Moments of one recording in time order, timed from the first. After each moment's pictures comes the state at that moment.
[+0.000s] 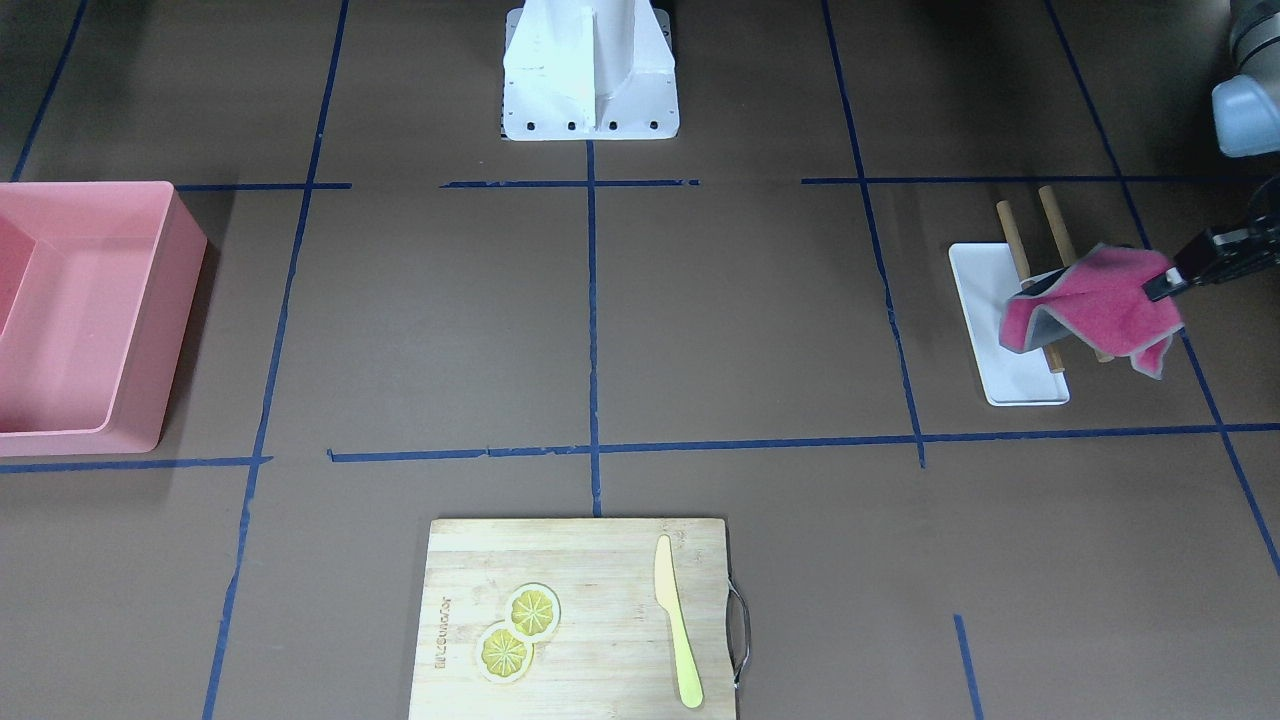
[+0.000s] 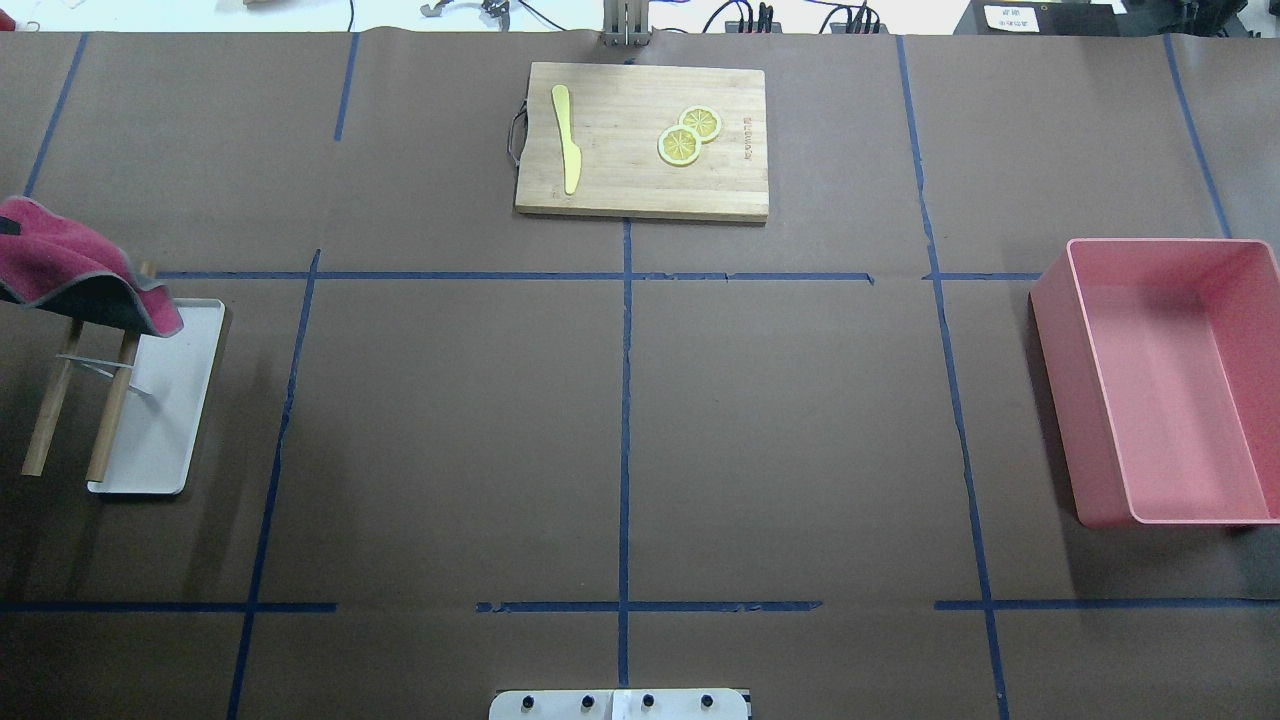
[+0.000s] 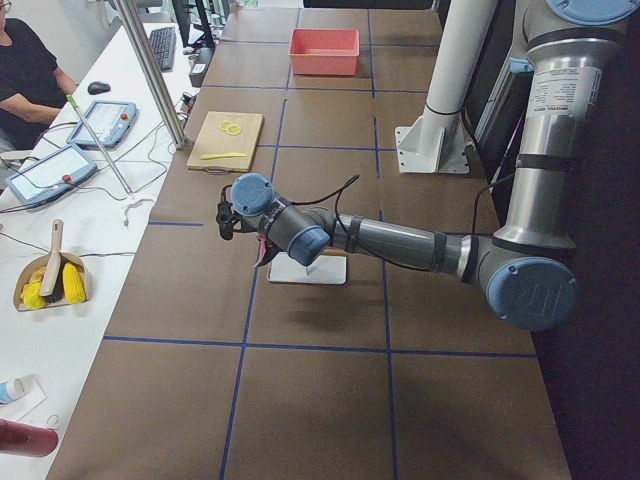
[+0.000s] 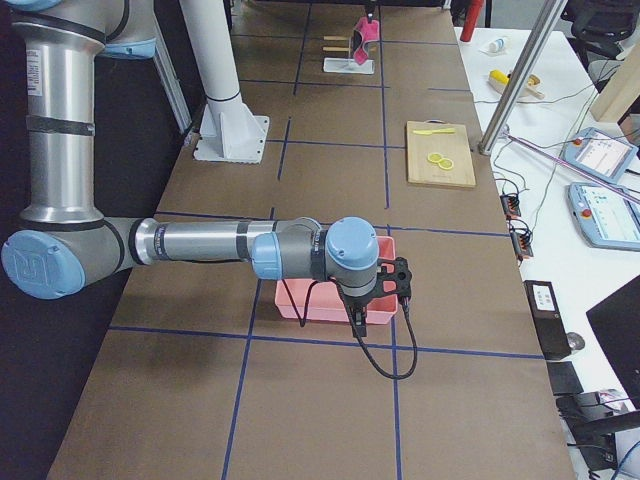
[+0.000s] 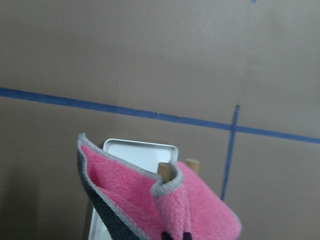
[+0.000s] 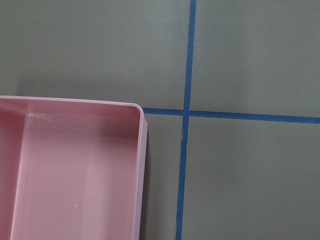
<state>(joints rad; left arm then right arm) -1.38 -1.67 -1.68 -1.99 -2.71 -0.82 1.64 -1.65 1.73 -1.54 2.43 -0.04</state>
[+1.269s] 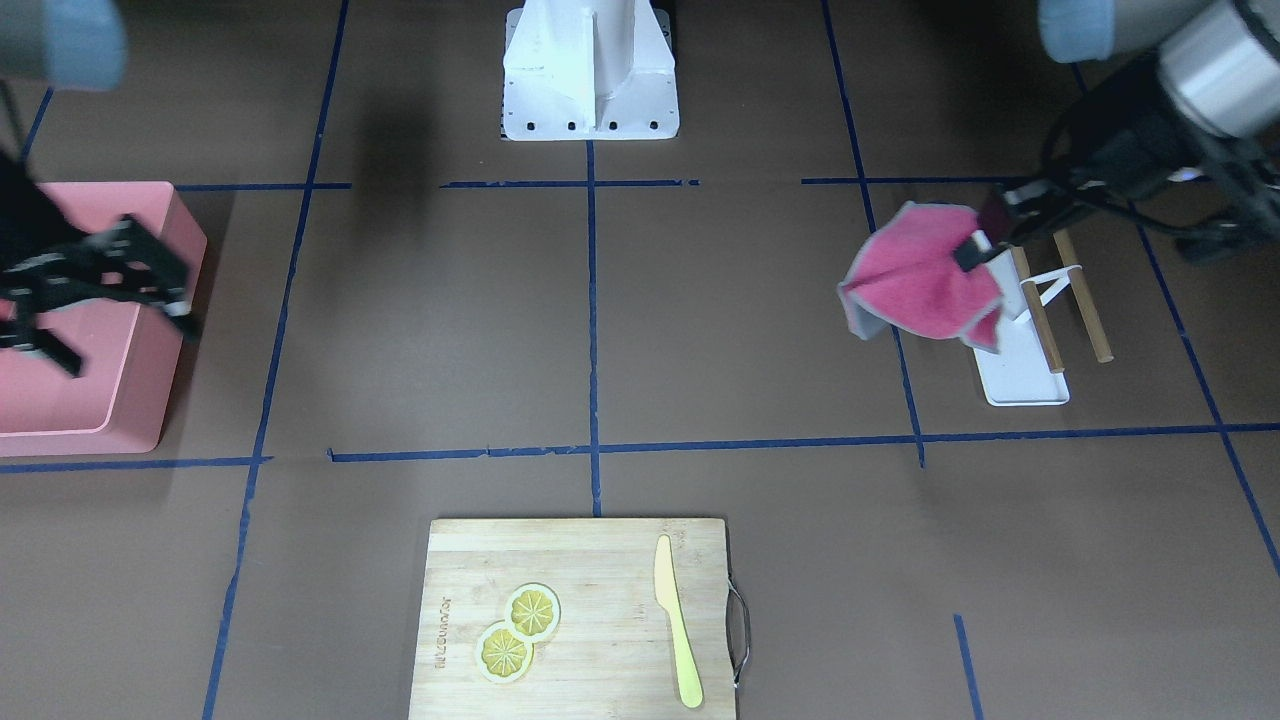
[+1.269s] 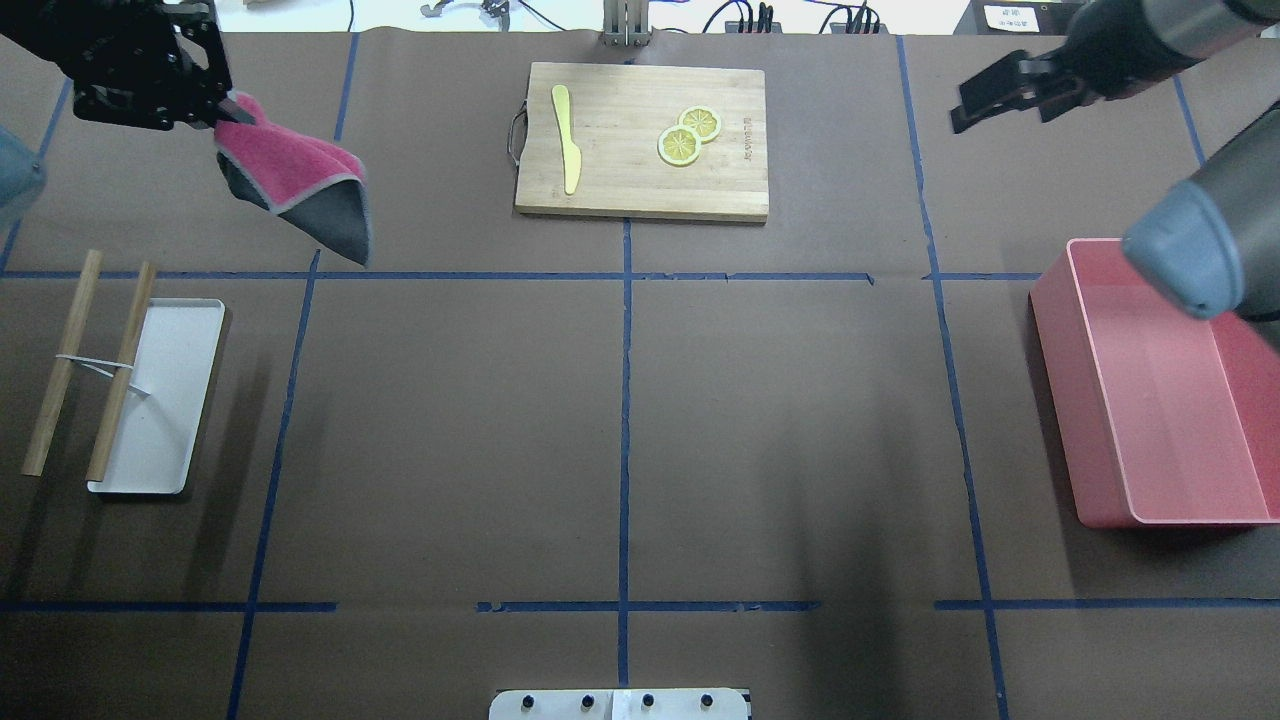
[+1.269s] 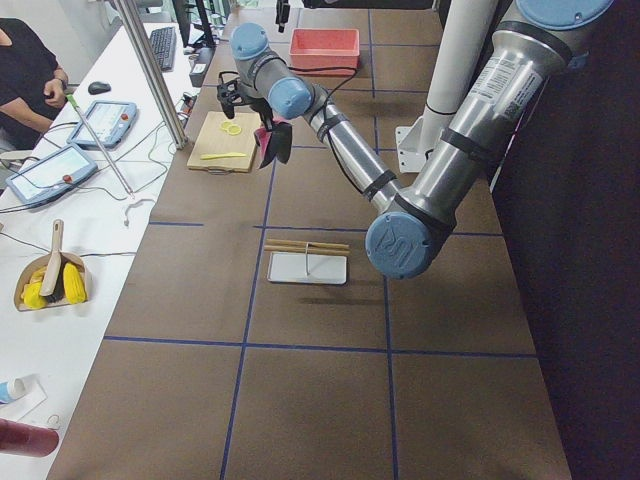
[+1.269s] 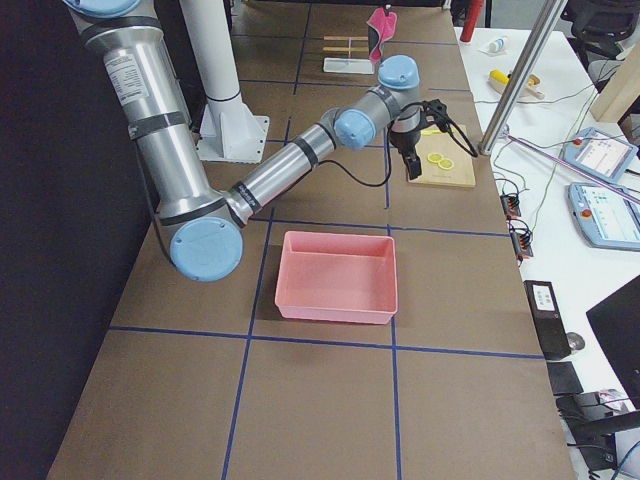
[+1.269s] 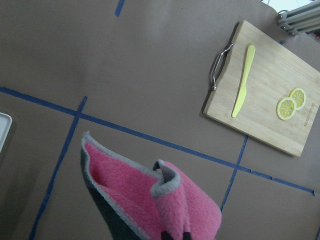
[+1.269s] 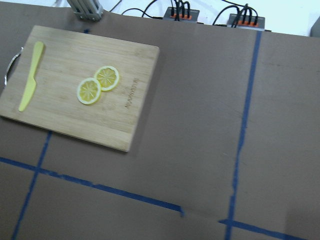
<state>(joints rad) -1.14 -2.09 -1.90 -1.53 -2.52 -1.22 1.04 -1.12 1.92 -1.48 2.14 0.73</state>
